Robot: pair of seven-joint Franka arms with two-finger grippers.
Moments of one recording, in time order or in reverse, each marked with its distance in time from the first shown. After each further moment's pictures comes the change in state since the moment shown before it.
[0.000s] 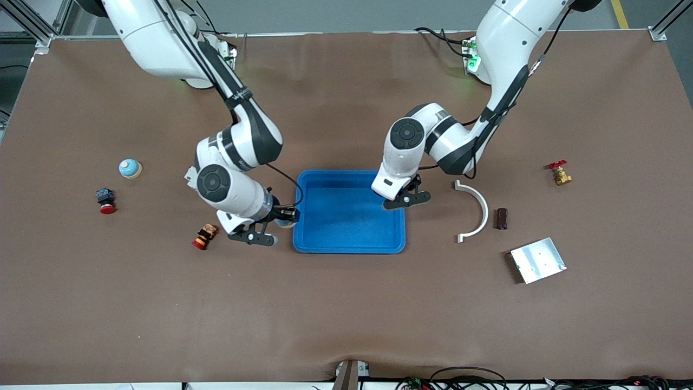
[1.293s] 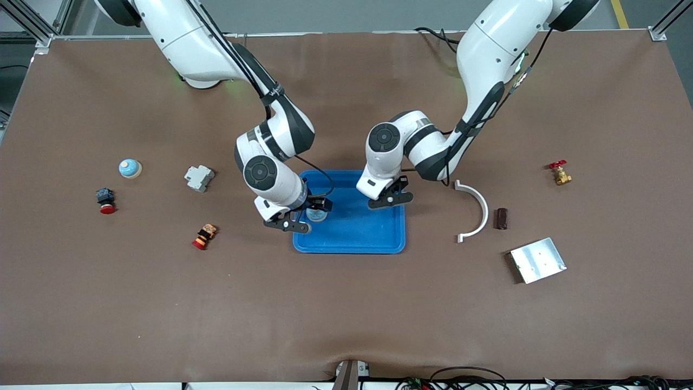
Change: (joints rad) left arm -0.056 0.092 0.002 0.053 0.097 -0.006 -0.035; right arm 0.094 0.063 -0.009 0.014 0.006 0.027 0.112
